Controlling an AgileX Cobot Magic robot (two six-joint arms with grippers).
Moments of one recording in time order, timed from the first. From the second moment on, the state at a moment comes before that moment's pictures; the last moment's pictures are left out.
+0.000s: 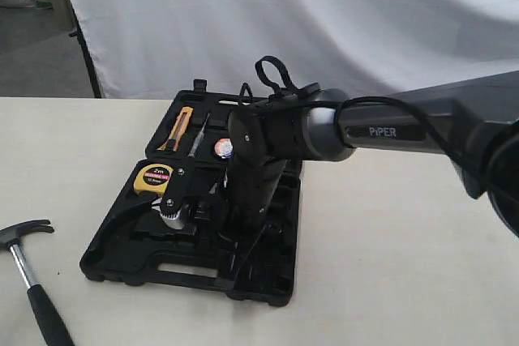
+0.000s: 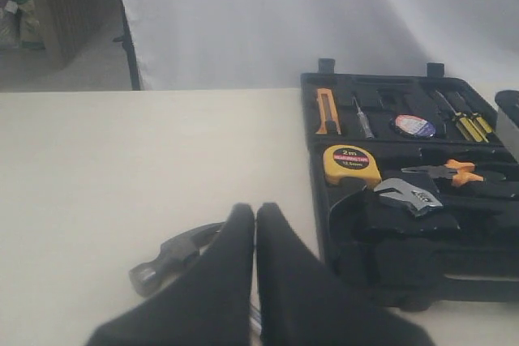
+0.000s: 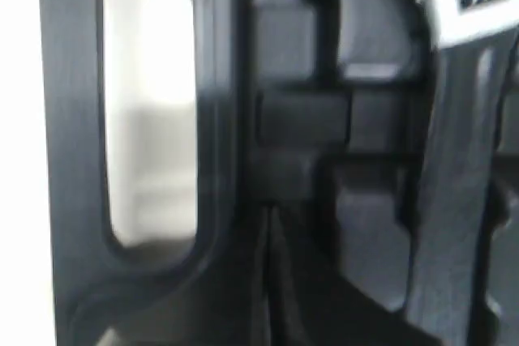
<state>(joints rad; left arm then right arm) 0.03 0.00 0.00 -0.04 0.27 0.01 0.86 2.17 -1.54 0.14 0.81 -0.82</state>
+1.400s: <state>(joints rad) 0.03 0.00 0.00 -0.04 0.27 0.01 0.81 2.09 -1.43 0.23 0.56 -0.81</state>
